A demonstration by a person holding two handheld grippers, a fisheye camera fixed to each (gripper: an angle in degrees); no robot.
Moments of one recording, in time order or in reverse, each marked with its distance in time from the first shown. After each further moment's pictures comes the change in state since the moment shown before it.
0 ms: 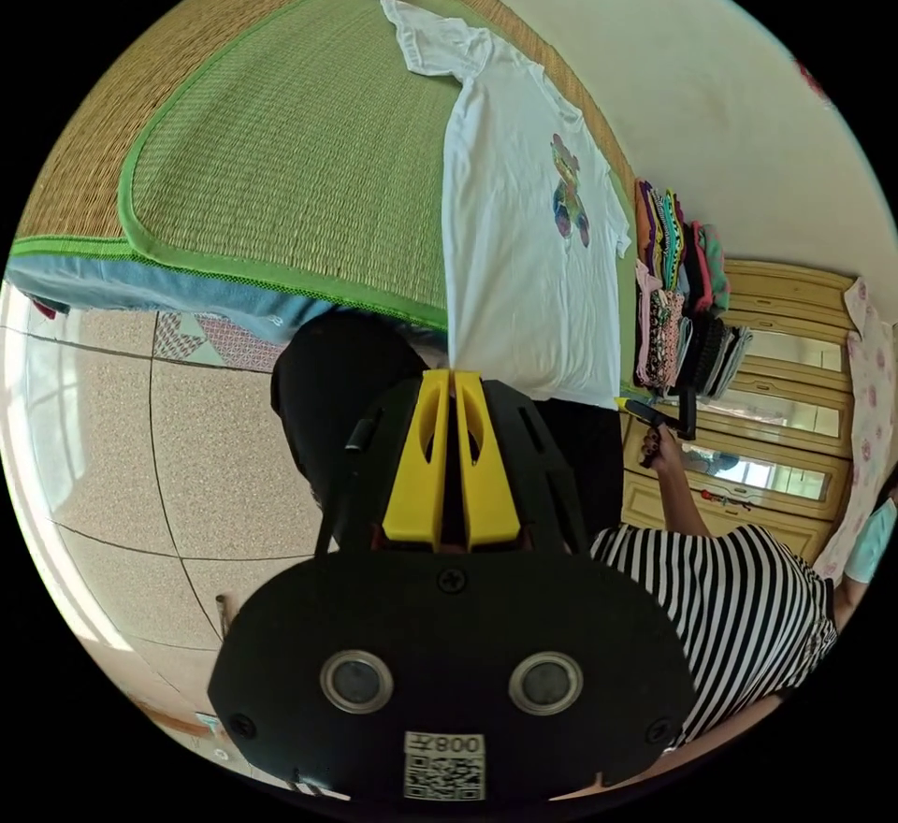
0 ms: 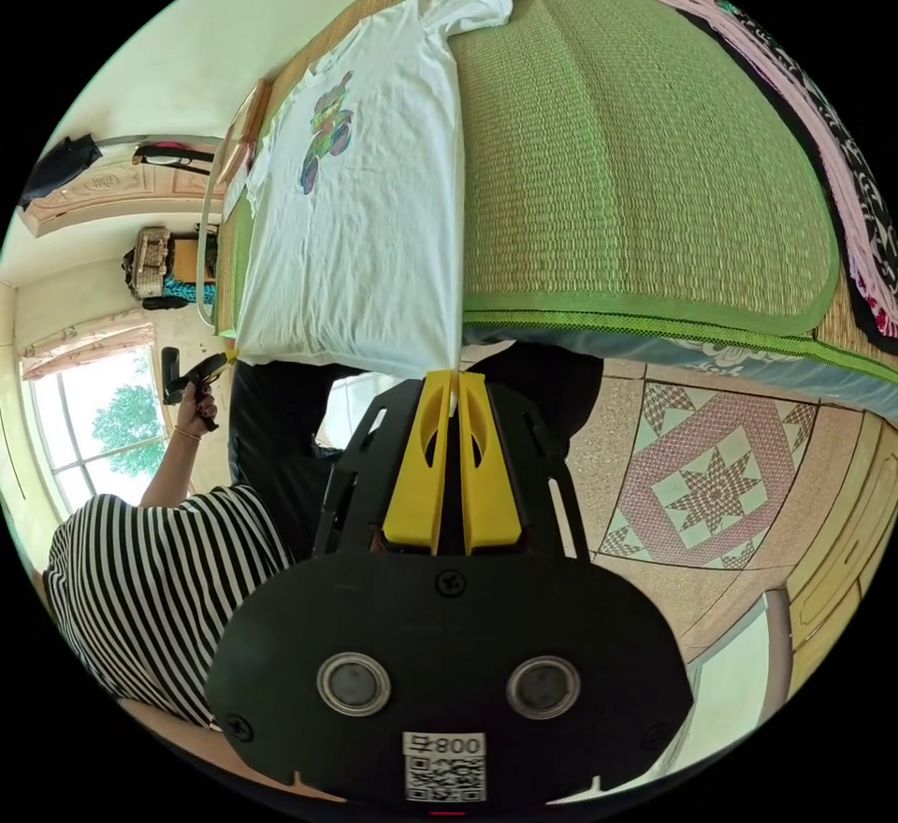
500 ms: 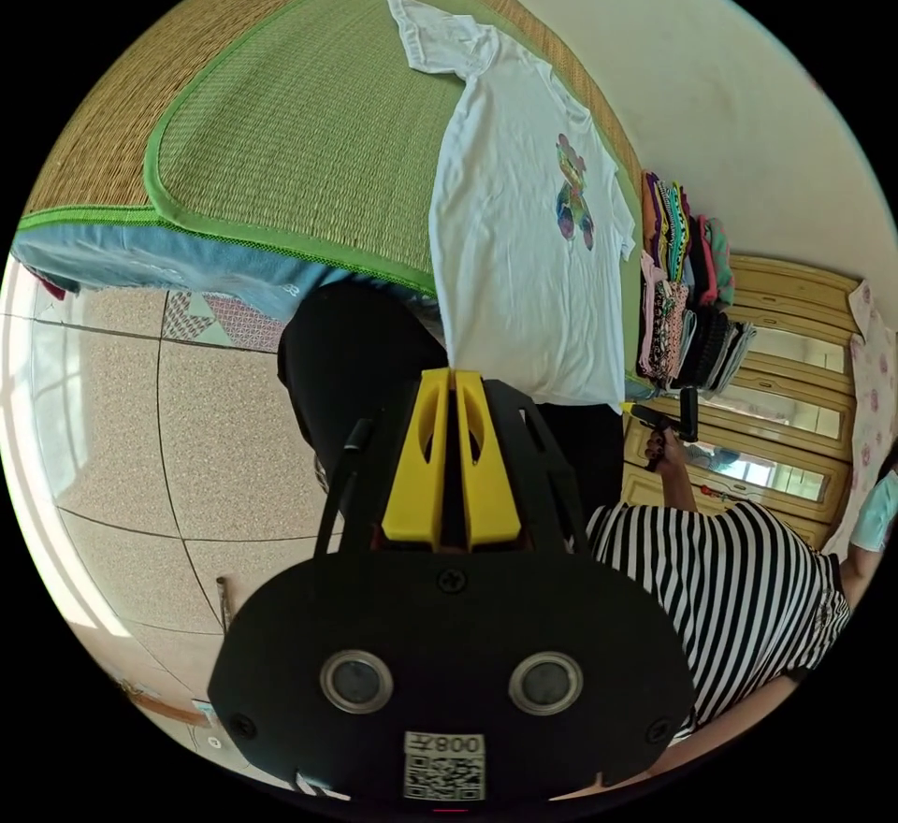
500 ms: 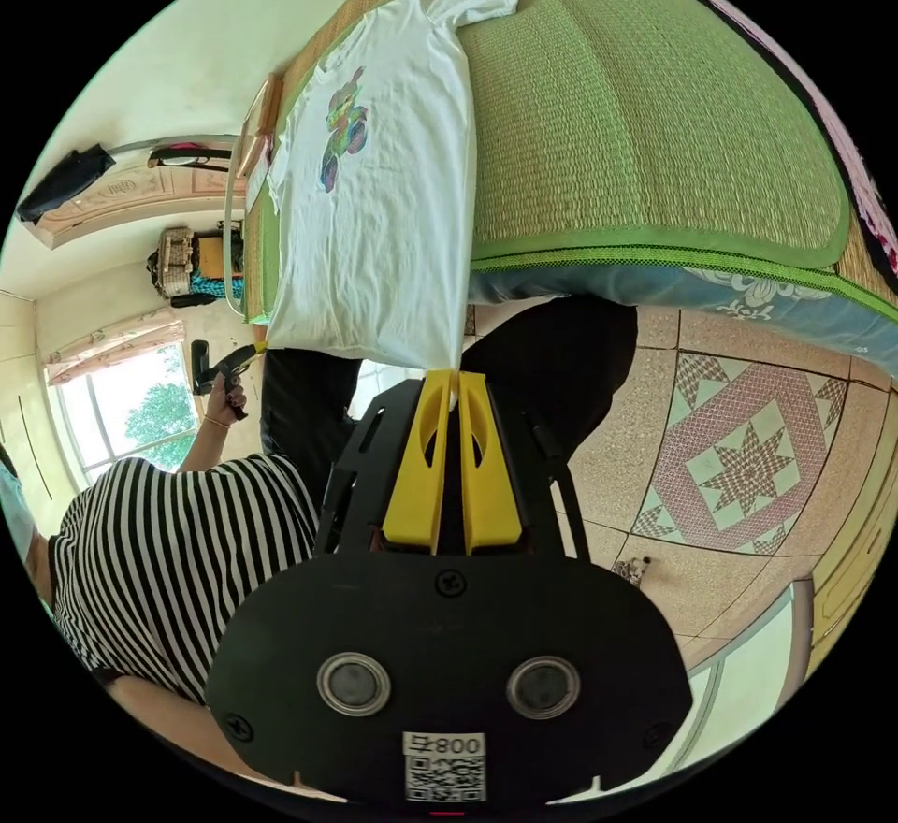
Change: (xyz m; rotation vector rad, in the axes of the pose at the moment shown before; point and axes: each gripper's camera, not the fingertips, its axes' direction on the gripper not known) left arm 0.057 -0.027 0.047 -0.019 0.005 -0.030; right arm 0.003 0.019 0.005 -0.036 -0.119 0.029
